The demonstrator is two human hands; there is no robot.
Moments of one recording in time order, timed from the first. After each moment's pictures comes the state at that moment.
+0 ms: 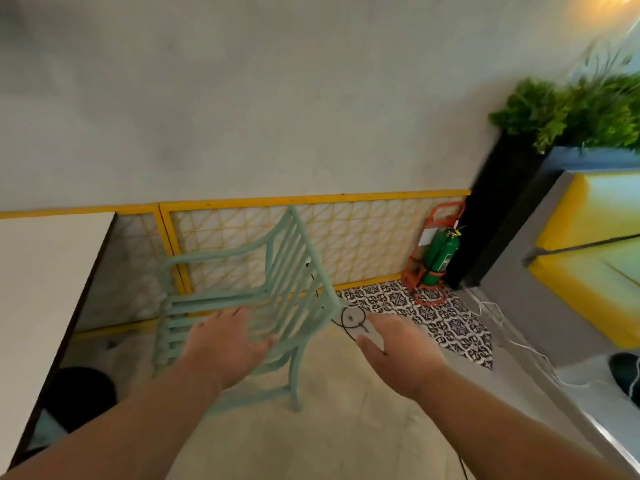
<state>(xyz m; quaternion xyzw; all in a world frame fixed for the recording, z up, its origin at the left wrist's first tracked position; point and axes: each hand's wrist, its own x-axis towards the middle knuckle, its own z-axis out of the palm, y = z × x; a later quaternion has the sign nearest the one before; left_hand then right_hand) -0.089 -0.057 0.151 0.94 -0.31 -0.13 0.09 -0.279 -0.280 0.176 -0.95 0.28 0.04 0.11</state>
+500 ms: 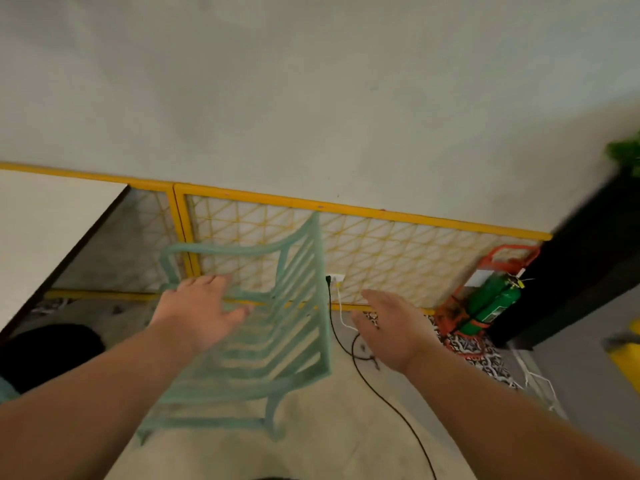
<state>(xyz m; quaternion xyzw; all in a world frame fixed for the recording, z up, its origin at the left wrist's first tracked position) 0.038 -0.181 0.140 0.98 -0.18 -0.12 0.06 -0.100 -0.461 0.158 -0.98 0.16 0.05 0.13</state>
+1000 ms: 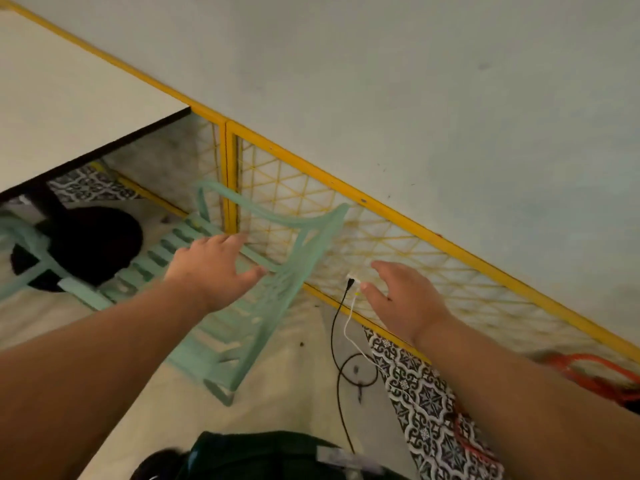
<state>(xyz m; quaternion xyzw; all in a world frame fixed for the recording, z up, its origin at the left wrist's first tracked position) 0.058 -0.353 0.103 0.99 0.04 -0.12 0.11 0.064 -0.661 0.129 -0.99 -0.08 0.10 0.09</state>
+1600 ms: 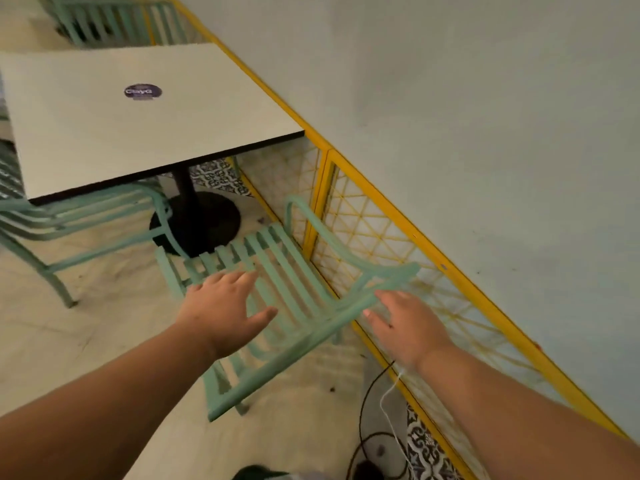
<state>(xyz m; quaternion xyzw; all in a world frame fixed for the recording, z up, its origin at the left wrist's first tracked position) 0.043 -0.378 0.080 0.96 0.24 -0.12 0.12 0.205 -0.641 0.083 -0.94 -0.30 0.16 0.08</state>
